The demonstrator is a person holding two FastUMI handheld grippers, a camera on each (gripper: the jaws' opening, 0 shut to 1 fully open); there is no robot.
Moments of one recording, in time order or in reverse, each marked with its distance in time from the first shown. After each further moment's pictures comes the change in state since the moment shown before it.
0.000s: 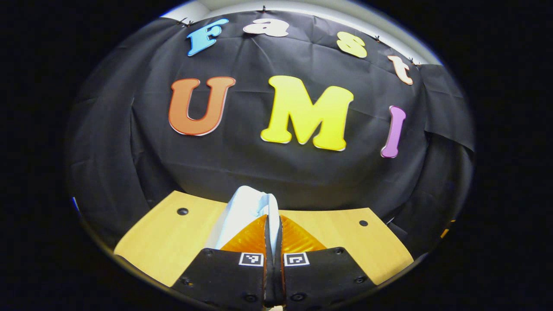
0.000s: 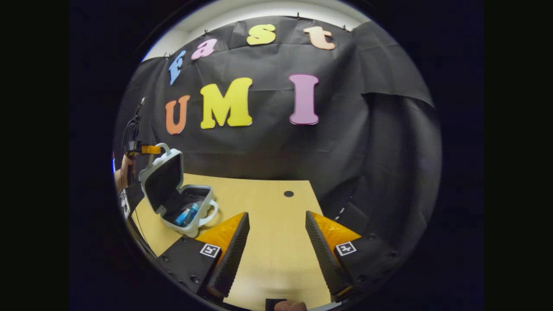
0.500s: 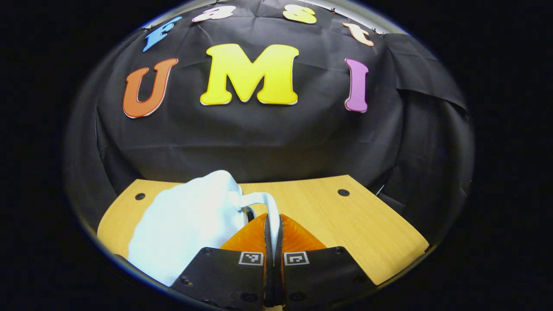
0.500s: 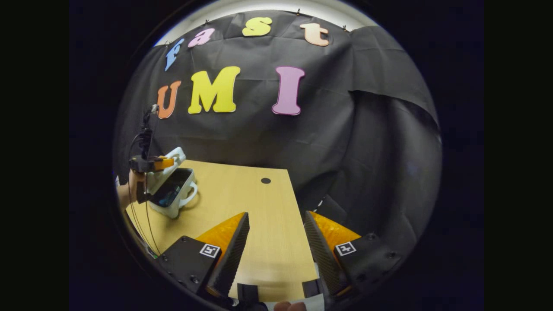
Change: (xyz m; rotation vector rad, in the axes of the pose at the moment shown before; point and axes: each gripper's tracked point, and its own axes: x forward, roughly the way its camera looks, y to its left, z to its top) left arm 0.056 -0.113 -0.127 0.130 0.131 -0.120; right arm -0.023 -0.040 -0.019 -0.086 0.097 -0.094
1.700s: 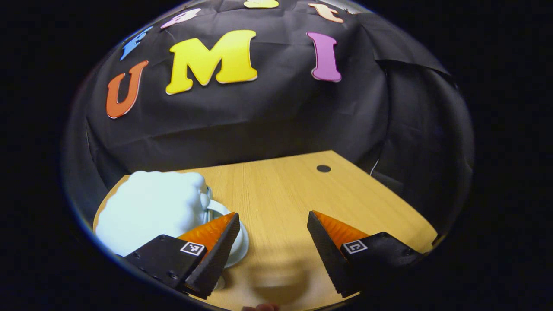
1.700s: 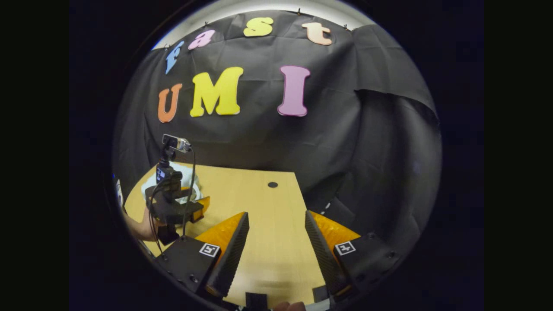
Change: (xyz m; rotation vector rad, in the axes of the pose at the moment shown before) left arm -0.006 -0.095 -0.019 0.060 -0.008 0.023; right arm 0.025 0.042 0.054 0.040 -0.099 0.079
